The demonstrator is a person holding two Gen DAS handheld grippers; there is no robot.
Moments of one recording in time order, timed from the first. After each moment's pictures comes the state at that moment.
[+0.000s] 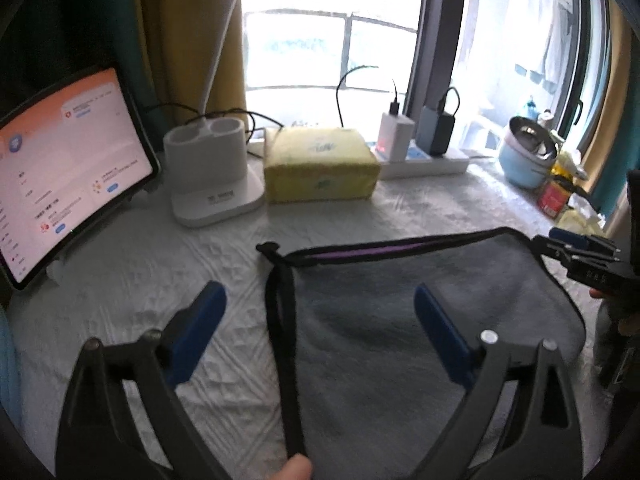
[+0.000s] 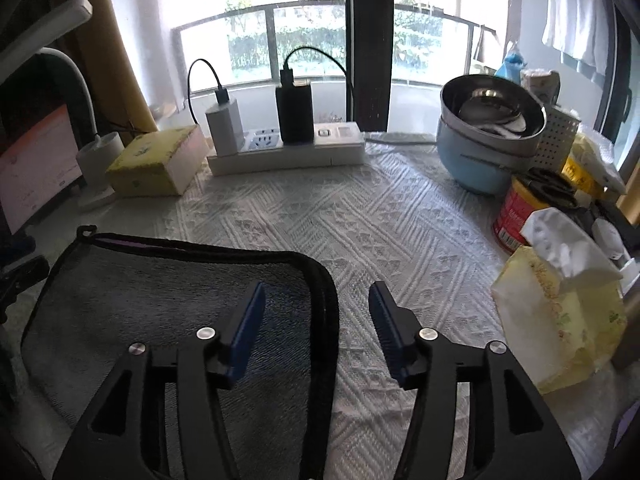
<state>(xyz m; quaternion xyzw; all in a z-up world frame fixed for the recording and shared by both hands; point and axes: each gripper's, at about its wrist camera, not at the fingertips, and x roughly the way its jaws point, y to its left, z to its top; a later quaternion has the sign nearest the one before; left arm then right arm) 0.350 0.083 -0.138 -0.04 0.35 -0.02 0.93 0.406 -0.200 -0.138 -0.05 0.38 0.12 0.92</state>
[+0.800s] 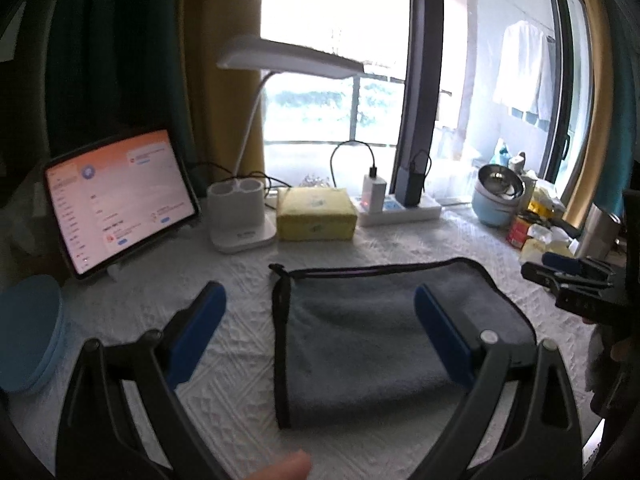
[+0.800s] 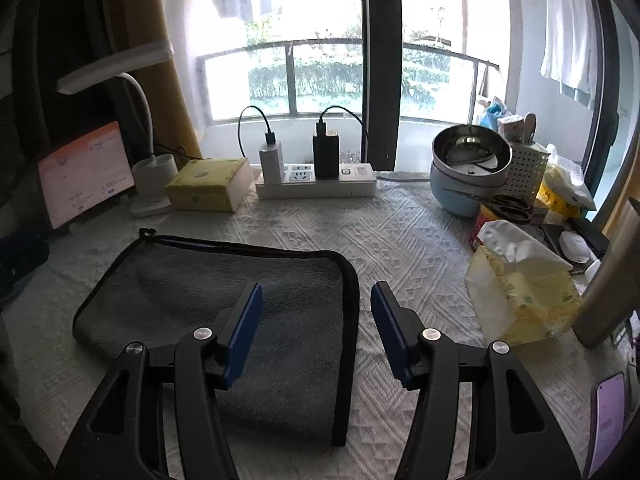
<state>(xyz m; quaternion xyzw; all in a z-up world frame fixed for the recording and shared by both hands) 0.246 0.060 -0.084 -0.04 0.25 0.02 0.97 0.319 -0.204 -0.092 -0.05 0.32 0.14 0.94</state>
